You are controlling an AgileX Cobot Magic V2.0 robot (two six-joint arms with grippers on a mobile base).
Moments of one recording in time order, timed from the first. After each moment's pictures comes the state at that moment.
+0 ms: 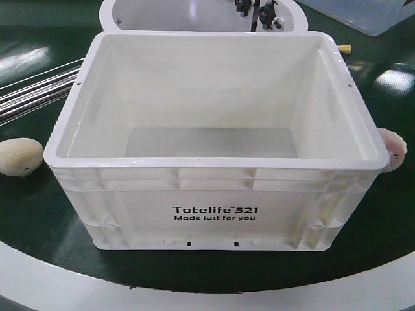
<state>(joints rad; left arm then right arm) -0.07 0.79 -0.78 -0.05 0.12 0.07 -0.02 0.82 -0.77 -0.26 0.21 0.14</state>
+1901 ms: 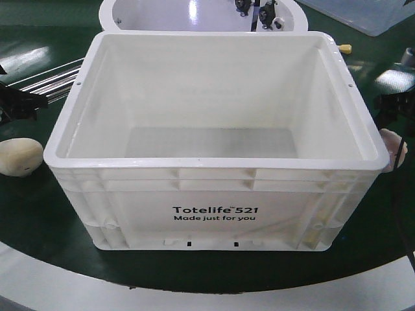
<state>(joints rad) 0.05 1.67 -1.16 0.08 0.62 -0.18 -0.28 1.89 -1.39 0.25 0.89 -0.31</state>
